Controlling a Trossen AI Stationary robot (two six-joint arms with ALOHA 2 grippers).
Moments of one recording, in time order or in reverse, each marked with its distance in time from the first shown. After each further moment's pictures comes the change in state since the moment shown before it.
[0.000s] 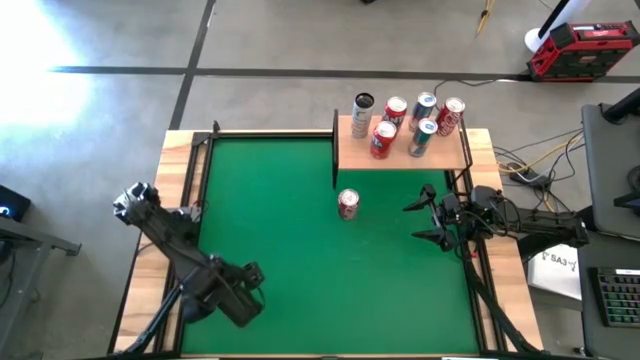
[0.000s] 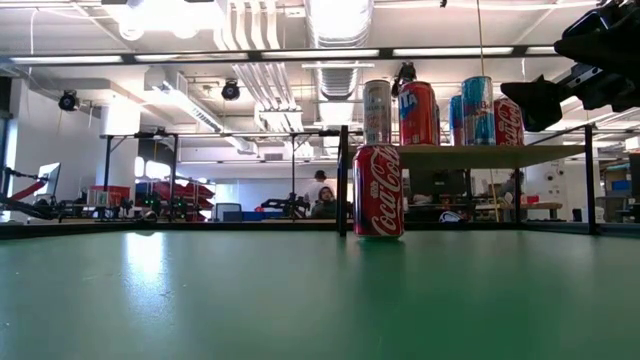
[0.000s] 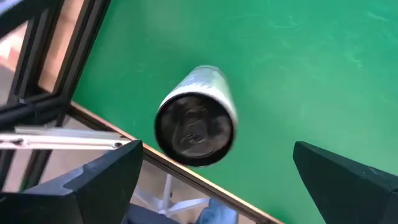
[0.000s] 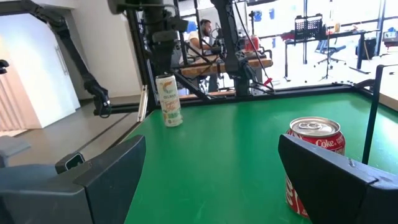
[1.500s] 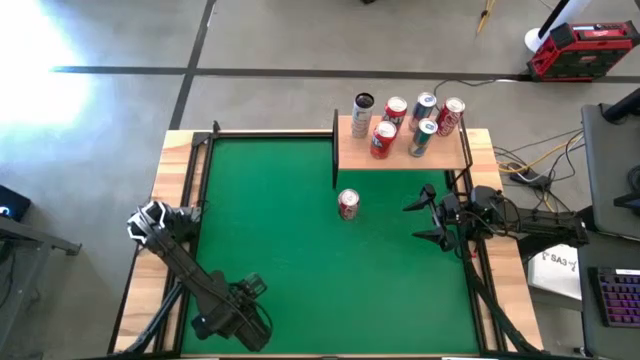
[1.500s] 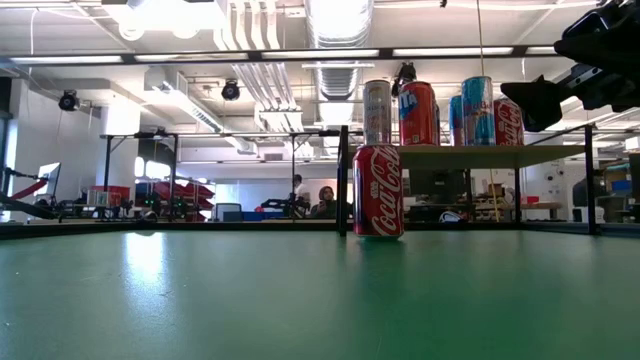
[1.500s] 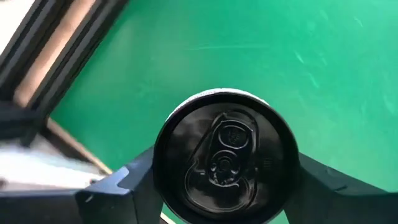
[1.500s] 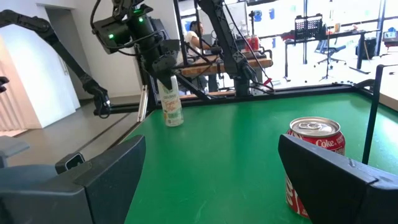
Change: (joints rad) left arm -0.064 0.194 -0.015 -0.012 -0.028 -0.172; right arm 0.000 0.000 0.000 0.000 0.000 0.000
